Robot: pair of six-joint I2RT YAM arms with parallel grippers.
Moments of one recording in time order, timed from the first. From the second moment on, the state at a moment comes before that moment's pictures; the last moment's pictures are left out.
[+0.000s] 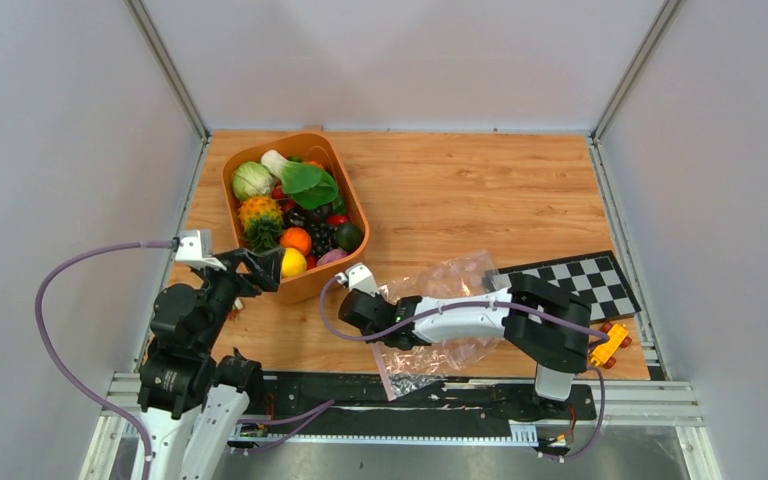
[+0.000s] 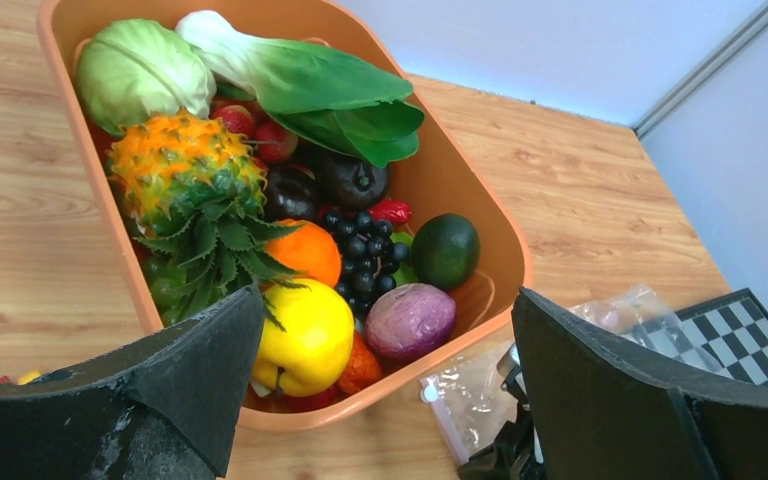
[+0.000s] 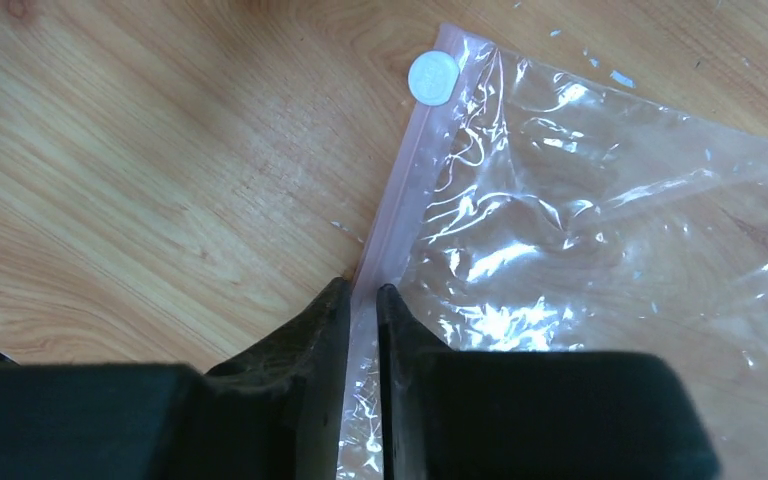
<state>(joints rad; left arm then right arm) -0.20 0.26 0.69 -0.50 0.02 -0.38 1.27 1.80 1.03 -0.21 0.39 0.56</state>
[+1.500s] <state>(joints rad) -0.34 0.28 0.61 -0.45 0.25 -0.40 1.24 1.82 1.09 -0.24 0.42 0.59</state>
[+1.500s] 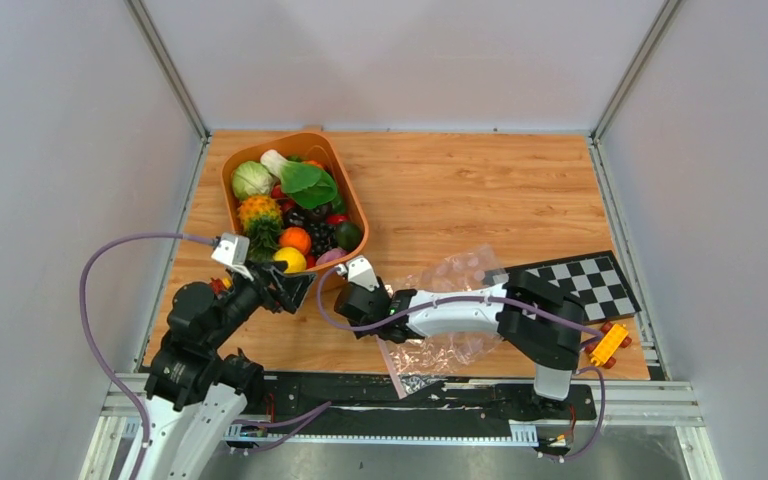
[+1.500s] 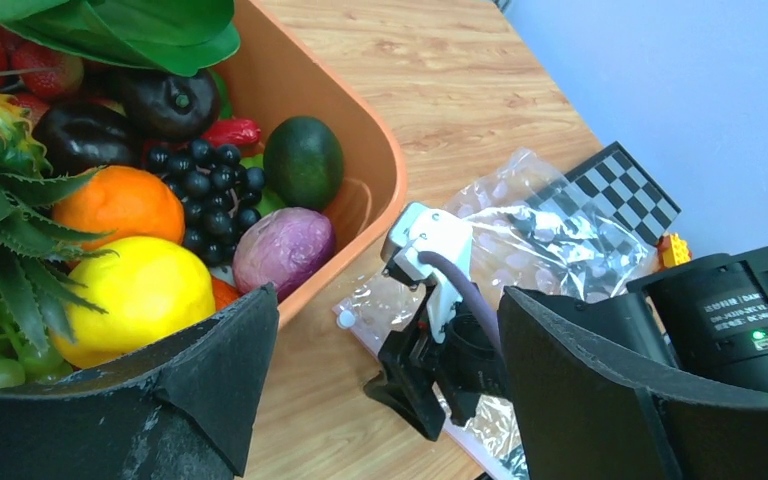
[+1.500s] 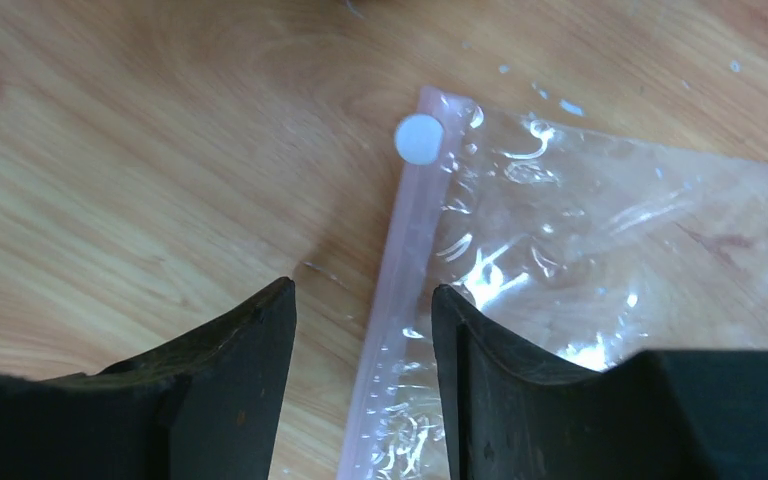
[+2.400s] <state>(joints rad) -0.34 0.15 0.50 -0.42 0.33 -0.42 1.22 1.73 0.88 -0.01 0.41 0.57</state>
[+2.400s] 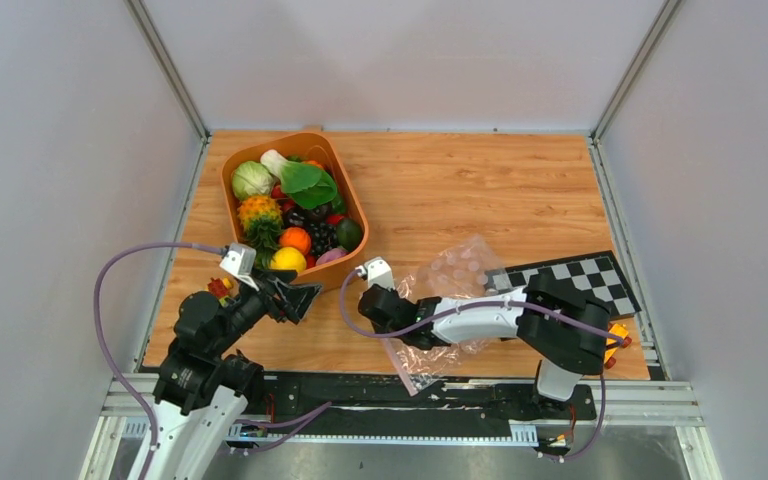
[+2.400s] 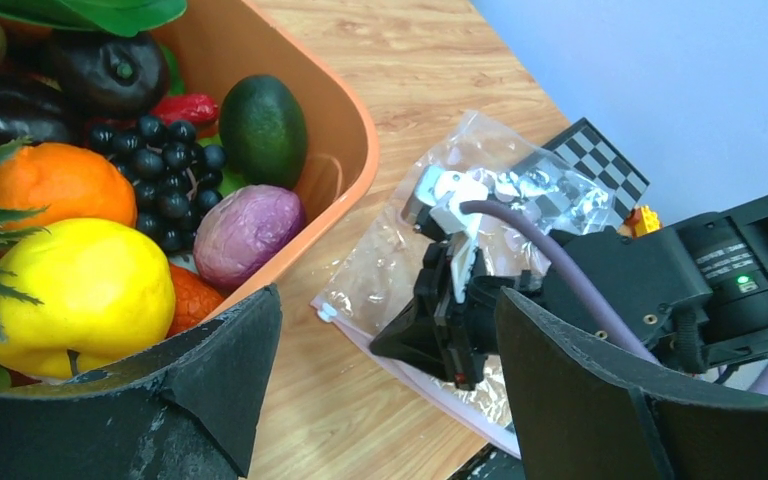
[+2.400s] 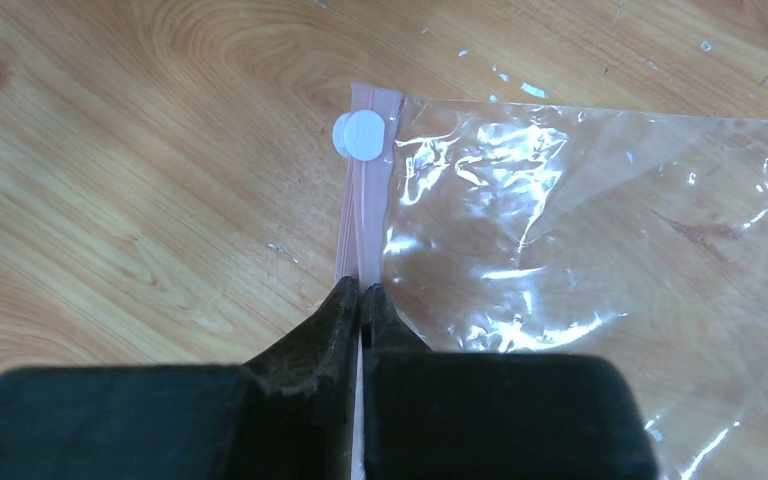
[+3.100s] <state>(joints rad) -1.00 0.59 0.45 -0.17 -0.09 -0.40 0.99 1.24 0.64 0.10 0.39 0.65</state>
